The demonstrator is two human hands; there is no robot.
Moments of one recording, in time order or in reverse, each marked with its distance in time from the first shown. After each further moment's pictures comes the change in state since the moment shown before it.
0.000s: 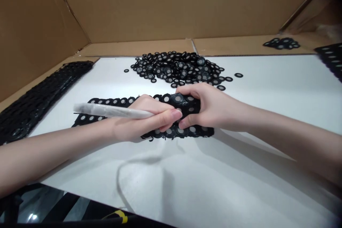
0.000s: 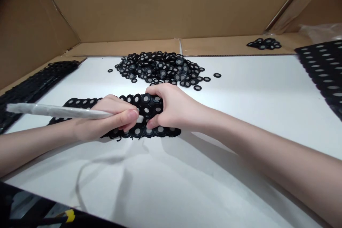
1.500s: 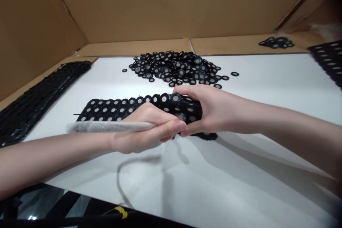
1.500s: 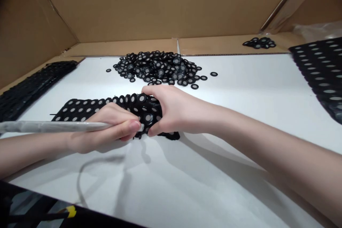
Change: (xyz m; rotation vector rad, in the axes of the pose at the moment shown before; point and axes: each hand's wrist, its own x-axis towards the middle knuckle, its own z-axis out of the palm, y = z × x) left_hand -0.005 0.001 0.011 -0.123 -0.068 0.058; right_hand -0.010 0.000 -0.006 -0.241 0.008 -0.036
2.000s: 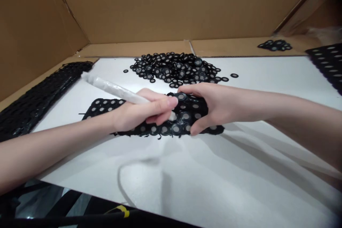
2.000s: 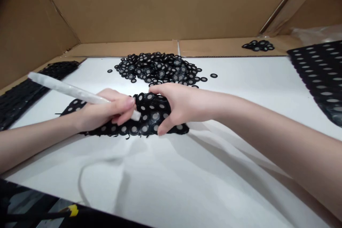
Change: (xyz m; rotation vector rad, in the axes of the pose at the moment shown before) left_hand 0.008 -0.008 -0.021 -0.036 0.051 -0.089; right_hand 0.005 0.014 -0.016 -0.013 -0.093 -0.037
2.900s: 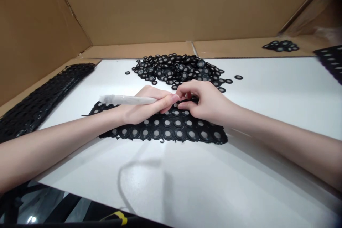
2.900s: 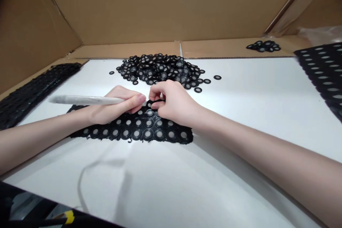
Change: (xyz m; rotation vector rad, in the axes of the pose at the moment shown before) left_hand 0.017 -0.018 -0.009 0.260 0.049 0.054; right_hand 0.022 0.000 0.031 0.066 0.339 -0.015
